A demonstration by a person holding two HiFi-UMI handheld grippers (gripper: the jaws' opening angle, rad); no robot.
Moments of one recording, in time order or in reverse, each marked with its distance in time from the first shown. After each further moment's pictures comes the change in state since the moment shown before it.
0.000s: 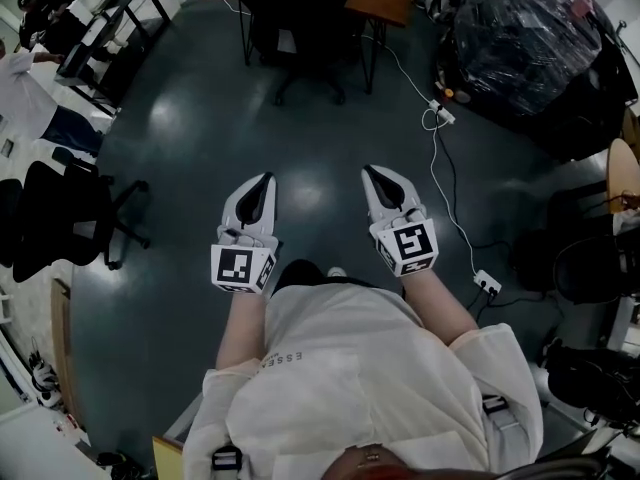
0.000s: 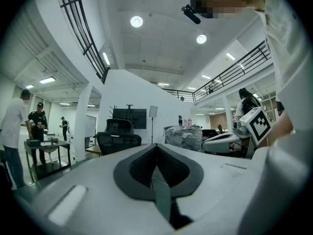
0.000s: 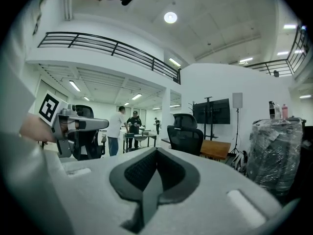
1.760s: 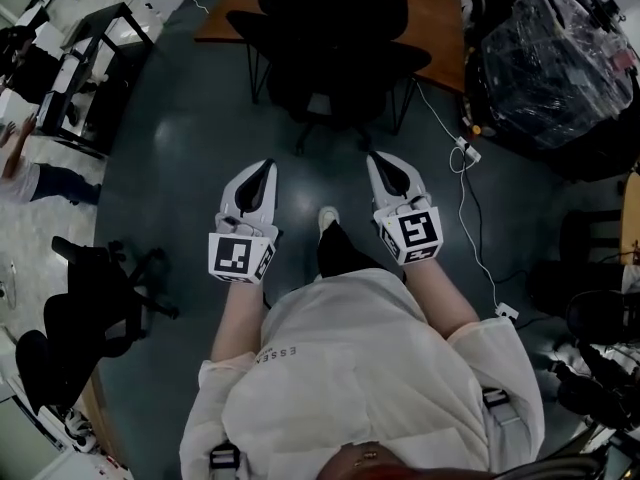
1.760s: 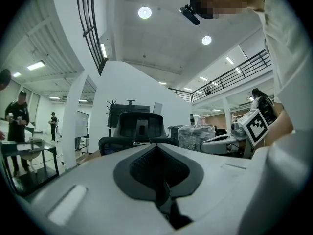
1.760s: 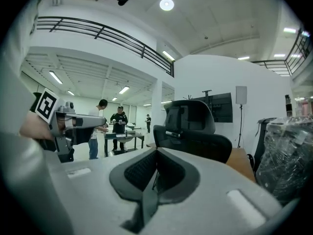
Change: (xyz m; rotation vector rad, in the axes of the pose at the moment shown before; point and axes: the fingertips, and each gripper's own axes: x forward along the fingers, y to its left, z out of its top) left arm 0.292 0.353 -0.015 -0.007 -0.002 -0.109; right arm 0.436 -0.091 0.035 0.007 0.029 -0.103
